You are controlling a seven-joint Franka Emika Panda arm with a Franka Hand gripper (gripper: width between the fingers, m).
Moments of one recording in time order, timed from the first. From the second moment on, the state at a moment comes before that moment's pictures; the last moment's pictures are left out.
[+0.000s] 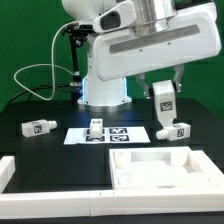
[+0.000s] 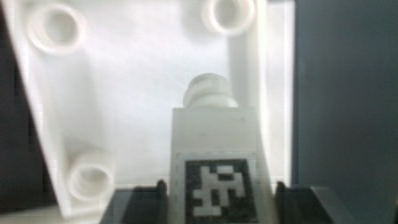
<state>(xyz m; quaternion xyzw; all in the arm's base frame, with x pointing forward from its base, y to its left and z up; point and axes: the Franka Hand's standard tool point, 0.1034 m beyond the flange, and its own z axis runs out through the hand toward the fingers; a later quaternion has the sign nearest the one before) 0.579 0.073 0.158 -0.99 0.07 -0.04 0.10</state>
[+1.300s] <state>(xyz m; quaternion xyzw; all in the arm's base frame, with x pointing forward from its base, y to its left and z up) 0.610 0.112 0.145 -0.96 -0.01 -0.28 0.05</state>
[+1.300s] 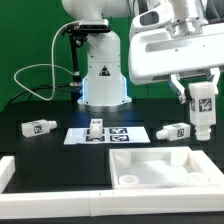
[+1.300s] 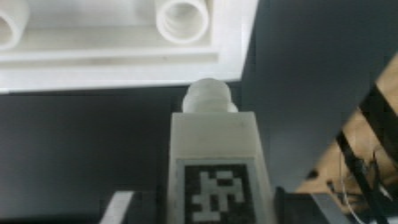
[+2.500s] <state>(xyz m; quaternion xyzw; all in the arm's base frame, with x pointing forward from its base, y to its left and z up) 0.608 0.111 0.092 -0.96 -0.03 -0.27 0.02</state>
